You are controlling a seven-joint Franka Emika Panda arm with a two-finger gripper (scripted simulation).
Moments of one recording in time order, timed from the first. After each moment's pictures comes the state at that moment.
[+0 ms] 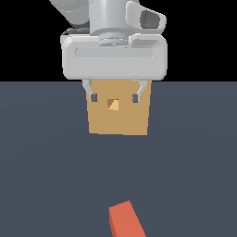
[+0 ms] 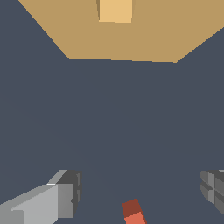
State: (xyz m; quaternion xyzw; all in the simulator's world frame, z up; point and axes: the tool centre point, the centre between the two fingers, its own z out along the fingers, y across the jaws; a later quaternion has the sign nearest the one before) arm -0.009 -0.041 0.160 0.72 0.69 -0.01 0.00
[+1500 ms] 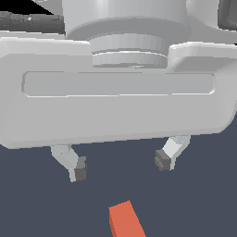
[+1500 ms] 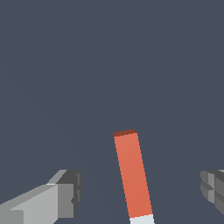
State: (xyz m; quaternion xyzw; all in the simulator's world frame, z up) arm 0.006 -0.194 0.112 0.65 0.76 0.00 0.00
